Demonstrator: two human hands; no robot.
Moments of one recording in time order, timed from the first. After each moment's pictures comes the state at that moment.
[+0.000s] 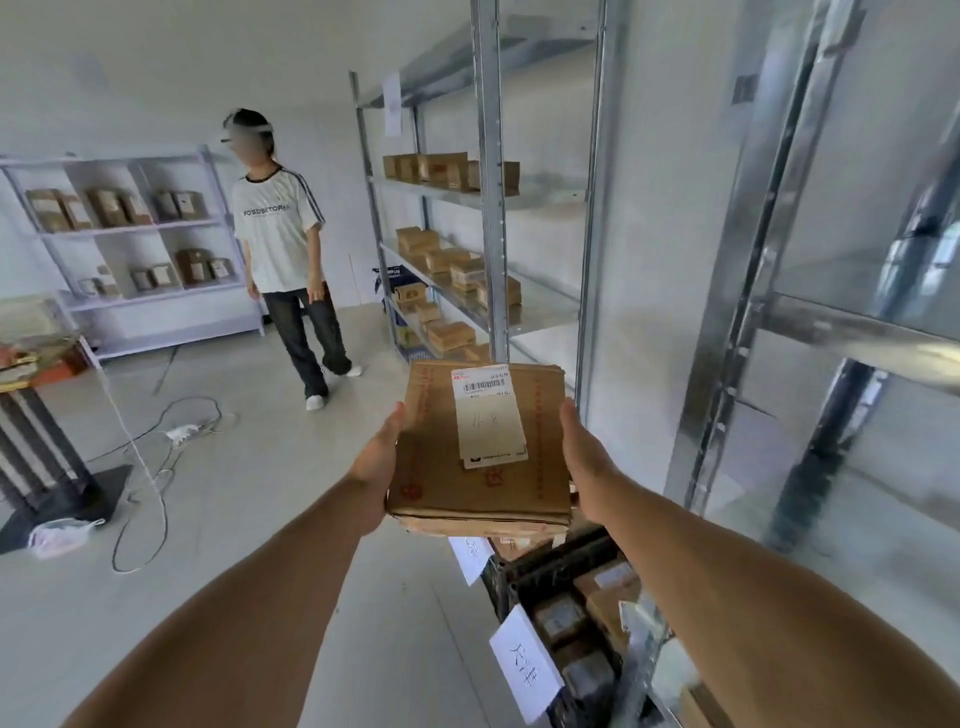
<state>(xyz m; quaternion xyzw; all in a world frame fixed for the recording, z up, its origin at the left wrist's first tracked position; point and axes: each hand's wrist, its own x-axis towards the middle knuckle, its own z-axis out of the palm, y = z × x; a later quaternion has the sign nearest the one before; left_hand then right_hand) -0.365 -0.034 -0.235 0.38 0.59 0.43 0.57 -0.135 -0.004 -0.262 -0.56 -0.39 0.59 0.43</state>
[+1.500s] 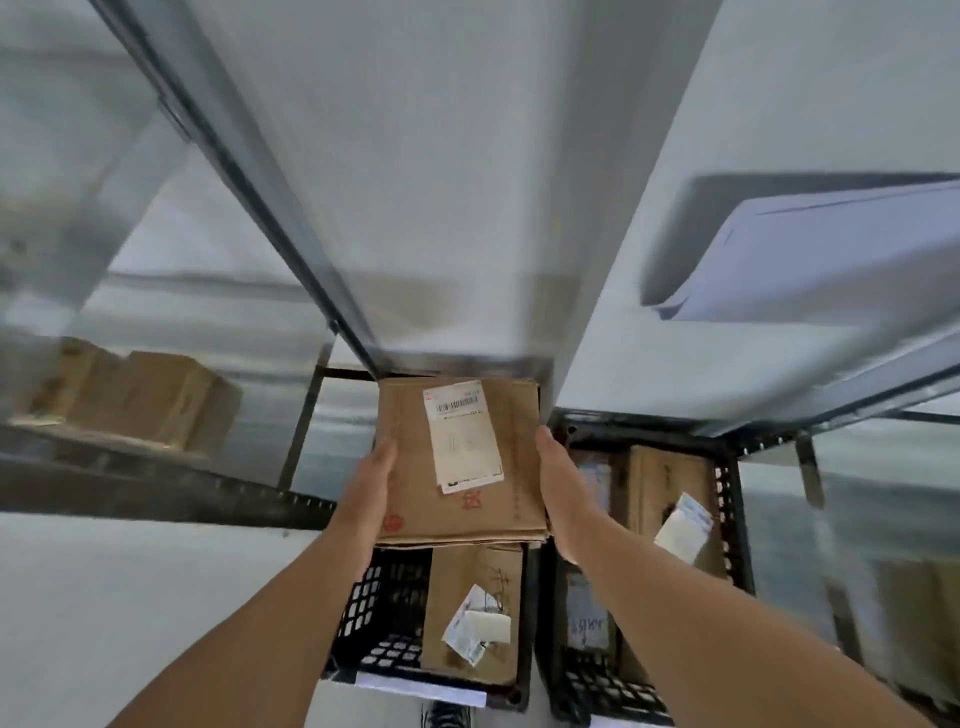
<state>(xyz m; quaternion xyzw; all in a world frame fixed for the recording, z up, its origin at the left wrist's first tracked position) -0.149 0.709 -0.640 0.52 0.54 -0.04 0.66 -0.029 0.551 -0.670 -0.68 0.15 0.48 0.54</state>
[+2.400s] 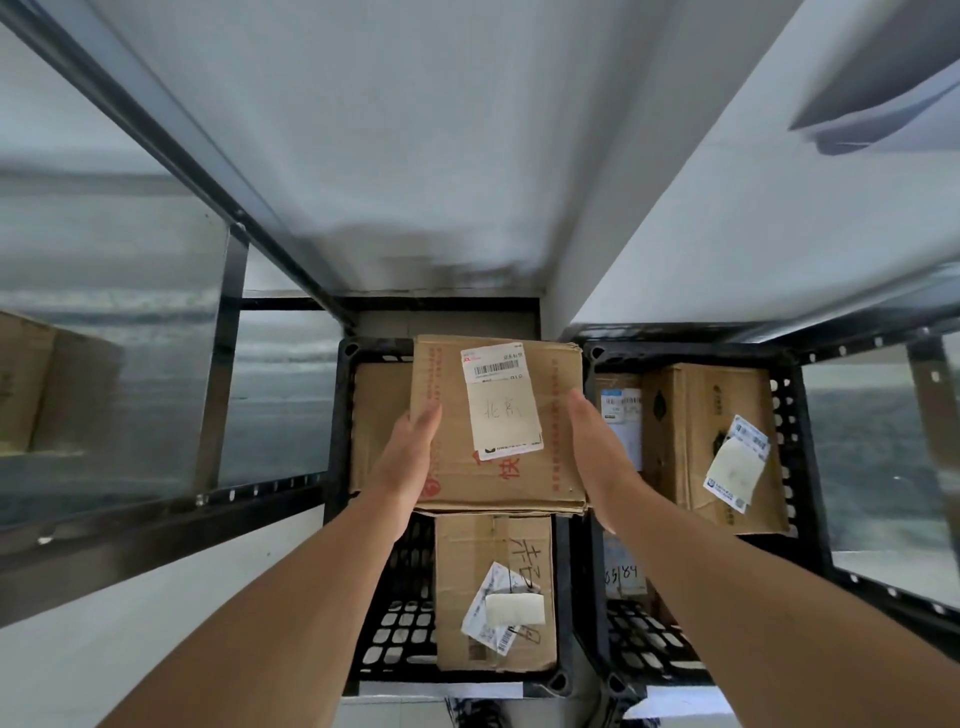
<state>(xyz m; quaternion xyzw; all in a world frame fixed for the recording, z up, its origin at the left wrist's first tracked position) -0.106 0.738 -0.842 0.52 0.49 -0.18 0.67 -0.013 0.559 -0.853 -0.74 0.21 0.41 0.49</state>
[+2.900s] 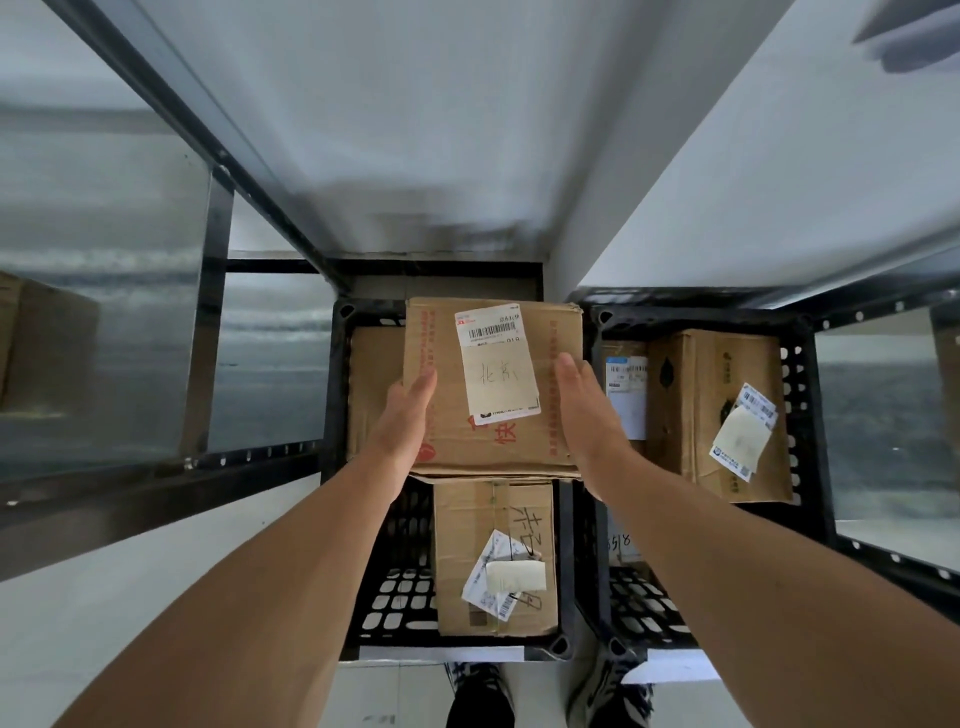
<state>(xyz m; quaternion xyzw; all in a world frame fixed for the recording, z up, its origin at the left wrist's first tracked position) -0.113 0.748 -0.871 0.53 0.48 -0.19 0.67 -0.023 0.575 -0.864 -0.77 0.20 0.40 0.46</state>
